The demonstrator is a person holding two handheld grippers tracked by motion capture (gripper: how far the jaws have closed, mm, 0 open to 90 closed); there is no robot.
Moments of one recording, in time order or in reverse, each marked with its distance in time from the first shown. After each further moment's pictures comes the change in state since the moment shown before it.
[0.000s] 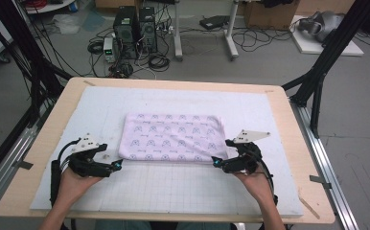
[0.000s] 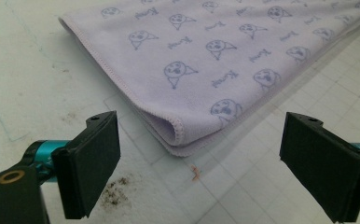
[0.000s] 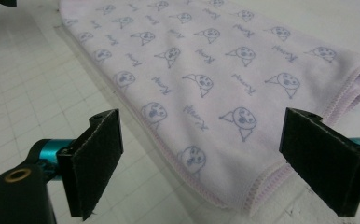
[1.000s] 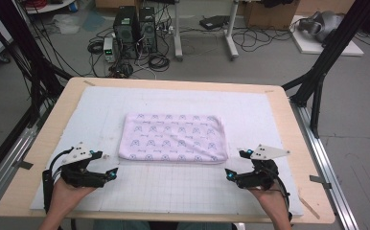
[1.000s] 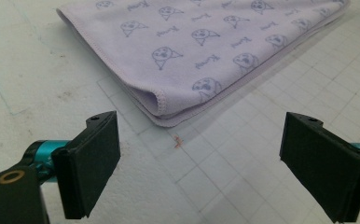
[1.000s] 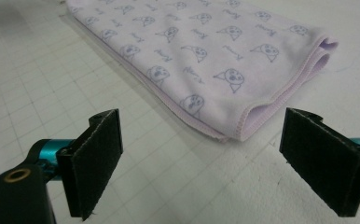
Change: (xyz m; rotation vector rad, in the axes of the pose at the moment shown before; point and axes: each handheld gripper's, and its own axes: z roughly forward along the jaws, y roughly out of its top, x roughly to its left) left arm -0.013 -0.015 -0.021 -0.019 0.002 0.000; right arm 0.012 -0.036 -0.041 -0.031 -0.050 0.002
